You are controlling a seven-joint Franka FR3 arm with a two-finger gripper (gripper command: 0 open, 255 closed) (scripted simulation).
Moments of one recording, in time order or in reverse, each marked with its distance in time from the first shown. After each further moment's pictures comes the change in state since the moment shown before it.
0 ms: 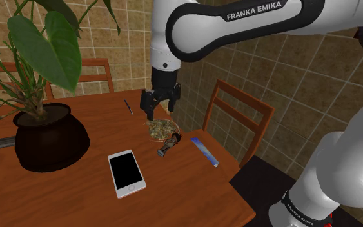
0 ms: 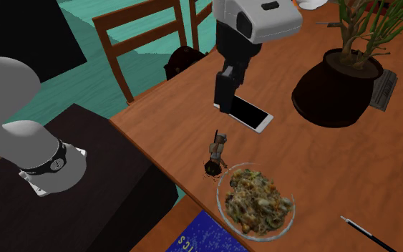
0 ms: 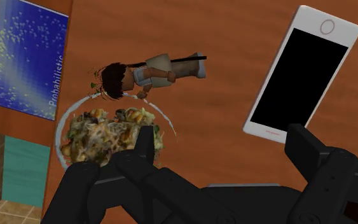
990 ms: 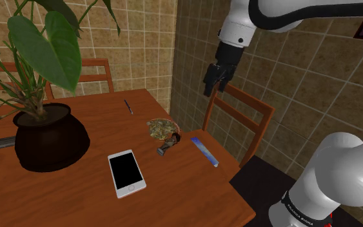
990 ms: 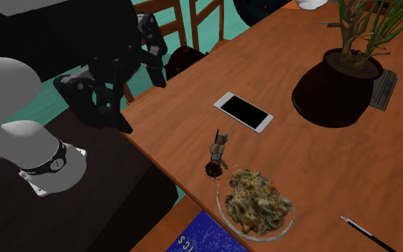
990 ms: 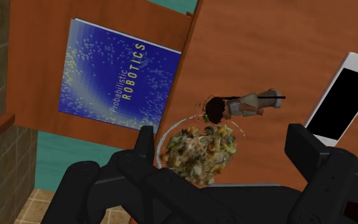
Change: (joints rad) arm -0.054 -0.516 -0.250 -0.309 0.086 -0.129 -0.316
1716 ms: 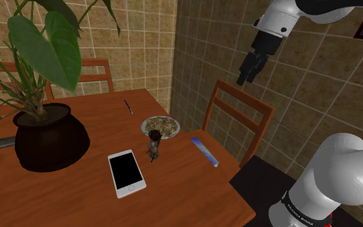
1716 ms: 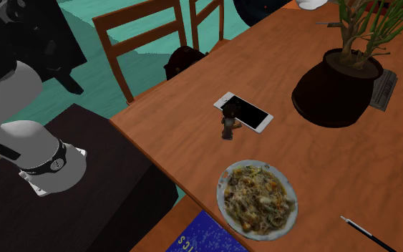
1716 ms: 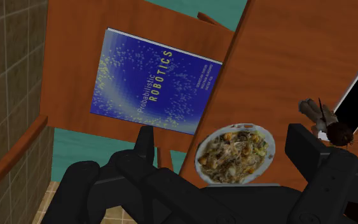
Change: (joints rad) arm -0.052 -0.219 -0.176 -0.056 -0.057 -0.130 -0.164
